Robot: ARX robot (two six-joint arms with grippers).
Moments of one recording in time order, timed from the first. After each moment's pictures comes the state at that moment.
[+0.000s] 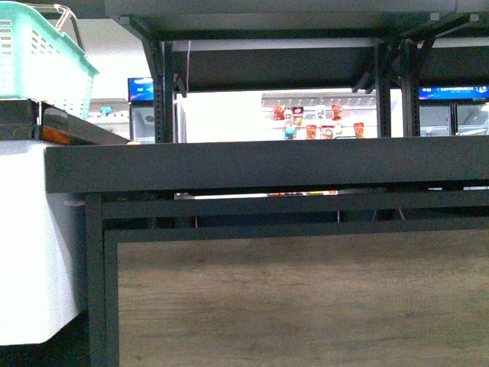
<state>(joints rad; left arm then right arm) 0.00 0.00 0.01 0.00 0.00 0.00 0.00 0.00 0.02 0.00 0.00 0.00</state>
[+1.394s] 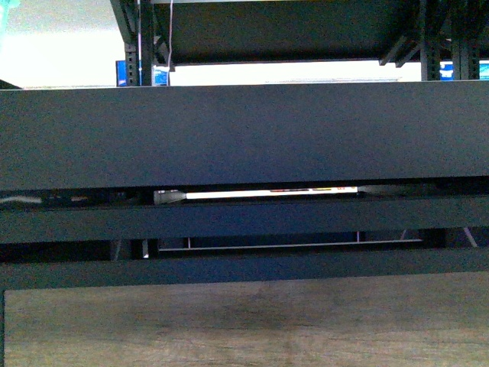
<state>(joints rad) 0.00 0.00 0.01 0.00 0.00 0.00 0.00 0.00 0.02 0.00 0.00 0.00</state>
